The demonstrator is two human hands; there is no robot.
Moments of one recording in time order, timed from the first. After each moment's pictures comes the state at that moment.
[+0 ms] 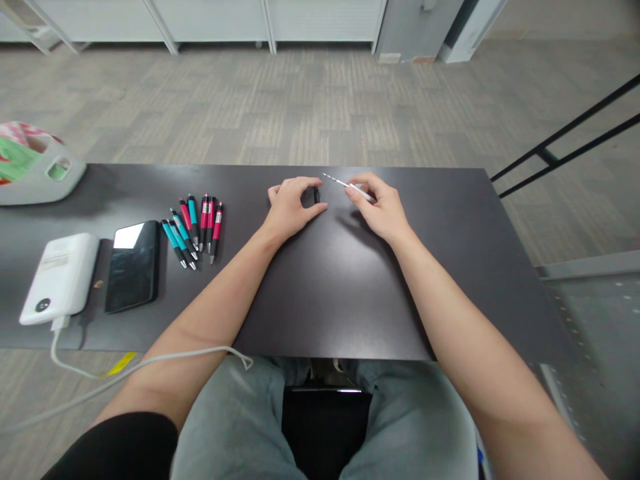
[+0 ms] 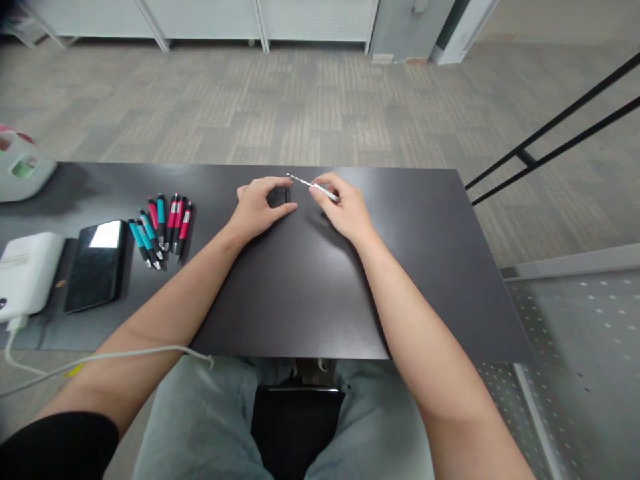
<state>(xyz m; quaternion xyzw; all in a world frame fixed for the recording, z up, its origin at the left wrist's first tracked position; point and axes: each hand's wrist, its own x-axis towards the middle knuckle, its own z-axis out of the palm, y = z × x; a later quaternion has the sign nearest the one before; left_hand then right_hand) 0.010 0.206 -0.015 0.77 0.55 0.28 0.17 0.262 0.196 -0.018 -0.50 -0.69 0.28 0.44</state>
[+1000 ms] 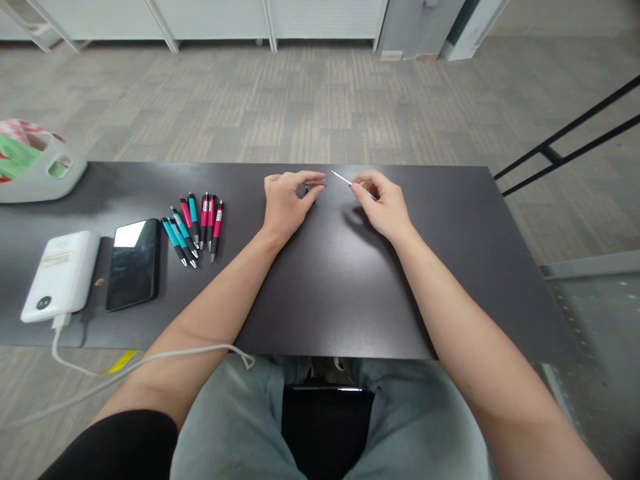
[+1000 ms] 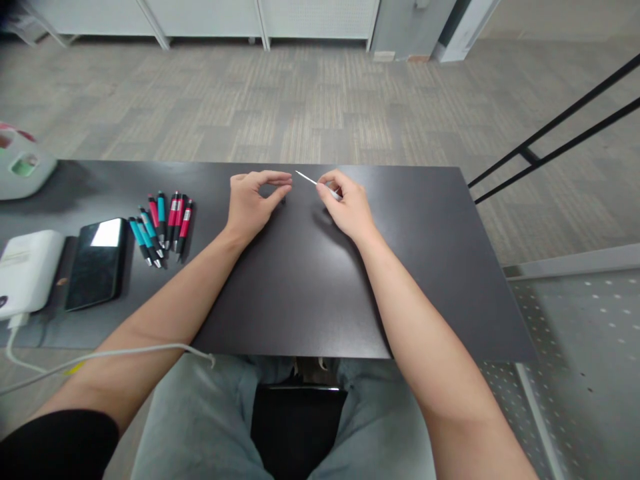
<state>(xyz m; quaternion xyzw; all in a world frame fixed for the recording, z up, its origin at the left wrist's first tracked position) 0.015 0.205 -0.012 0.72 0.52 0.42 0.18 0.262 0.199 -0.020 -0.53 -0.69 0.25 0.43</state>
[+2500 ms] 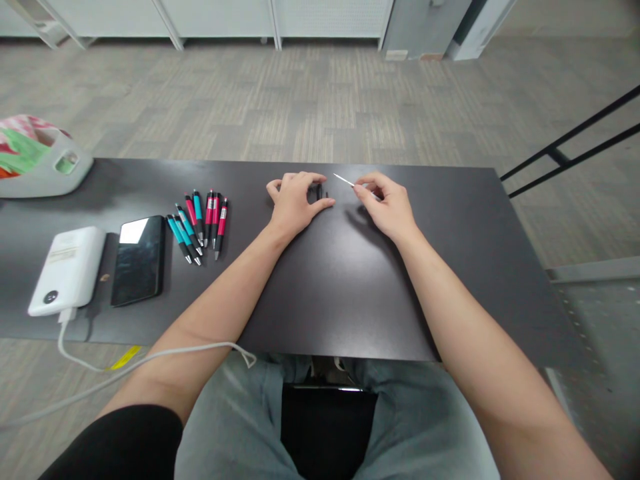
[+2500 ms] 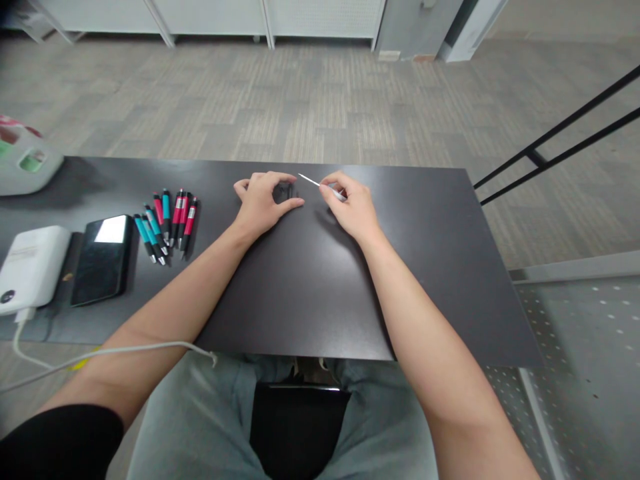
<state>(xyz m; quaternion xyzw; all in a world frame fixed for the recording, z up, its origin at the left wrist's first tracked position) 0.011 0.213 -0.032 0.75 0.54 0.35 0.14 0.263 0.199 -0.020 -0.52 -0.70 0.24 0.43</state>
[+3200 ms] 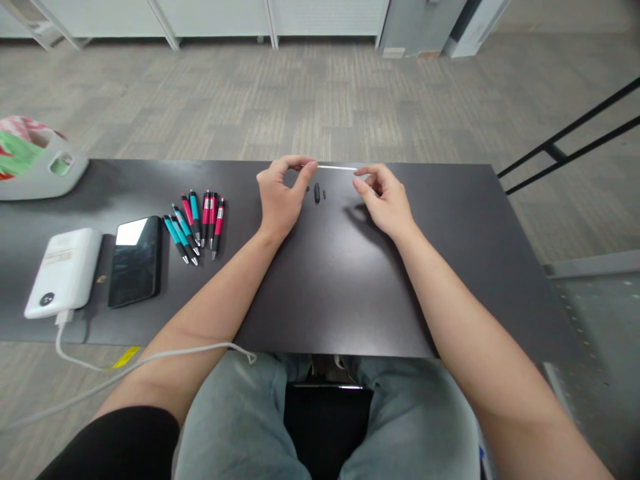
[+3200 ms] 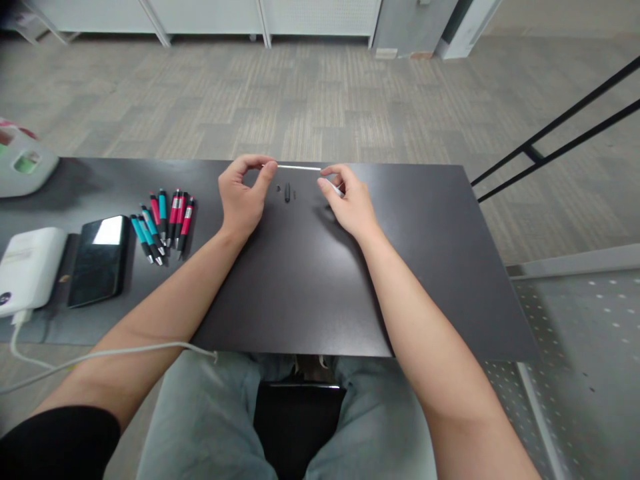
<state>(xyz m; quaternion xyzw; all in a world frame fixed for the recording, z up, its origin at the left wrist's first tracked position) 0.016 0.202 -0.001 0.67 0.52 0.50 0.16 0.266 0.203 -0.025 -0.52 -0.68 0.25 0.45</state>
